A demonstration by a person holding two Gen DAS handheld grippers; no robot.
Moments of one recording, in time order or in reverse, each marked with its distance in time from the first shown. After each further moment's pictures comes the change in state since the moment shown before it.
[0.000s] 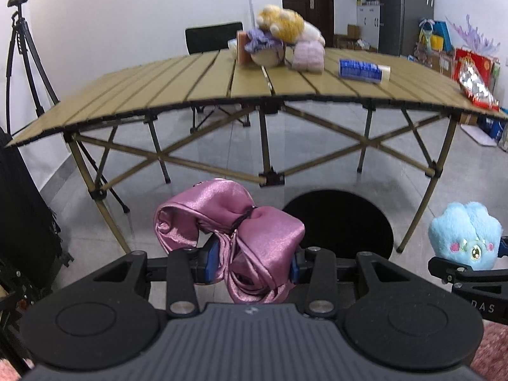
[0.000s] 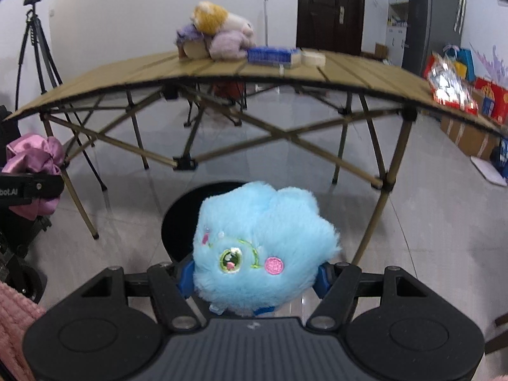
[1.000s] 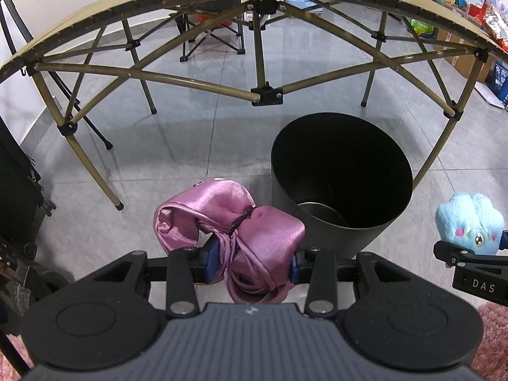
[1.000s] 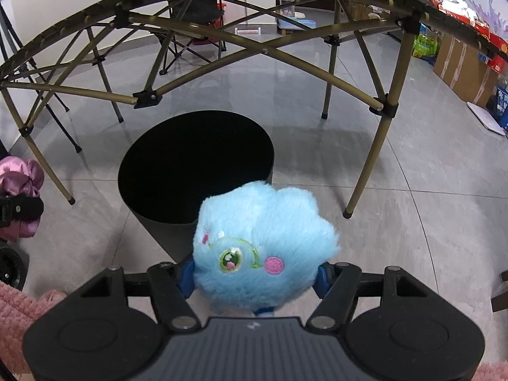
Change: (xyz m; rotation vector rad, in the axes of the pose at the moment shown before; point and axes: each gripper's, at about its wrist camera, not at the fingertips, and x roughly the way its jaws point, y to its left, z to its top) left arm 0.076 -0.005 -0.027 -0.011 0.266 -0.021; right arm 0.071 -0.018 -0.027 0.069 0.211 -0.037
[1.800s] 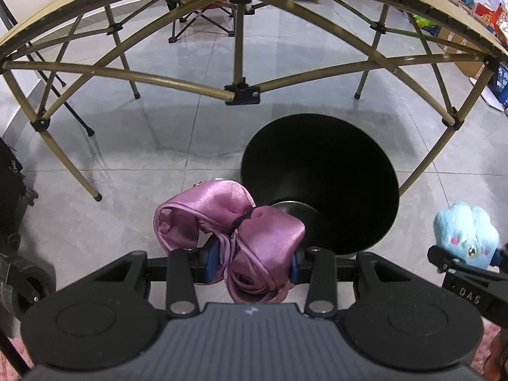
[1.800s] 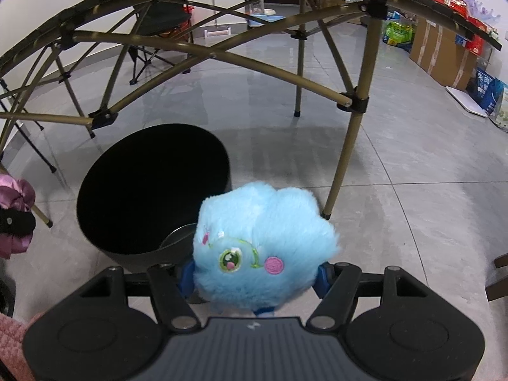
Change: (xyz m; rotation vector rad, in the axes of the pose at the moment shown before) left arm 0.028 -0.031 0.042 -0.039 0.081 -0.039; right arm 0.021 -0.036 0.021 0.087 -0.001 -0.059
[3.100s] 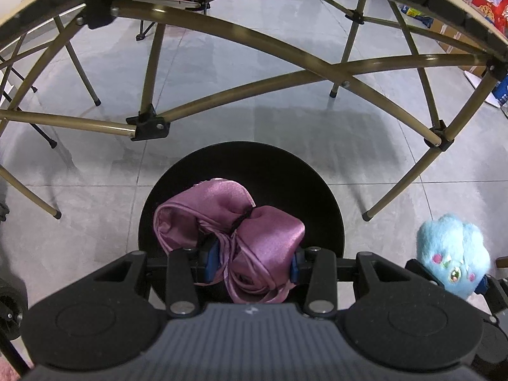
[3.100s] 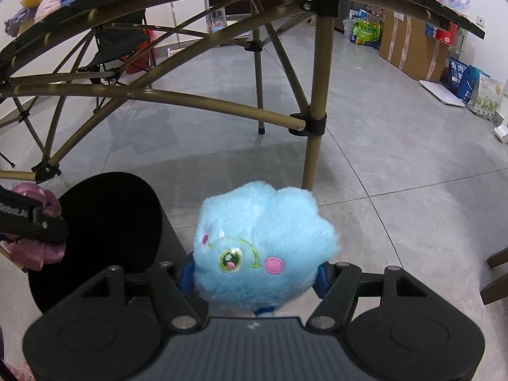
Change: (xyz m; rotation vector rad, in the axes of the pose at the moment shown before) left arm 0.059 -0.094 0.067 0.011 0.056 -0.026; right arm 0.041 -0.048 0.042 0.100 -0.050 -0.066
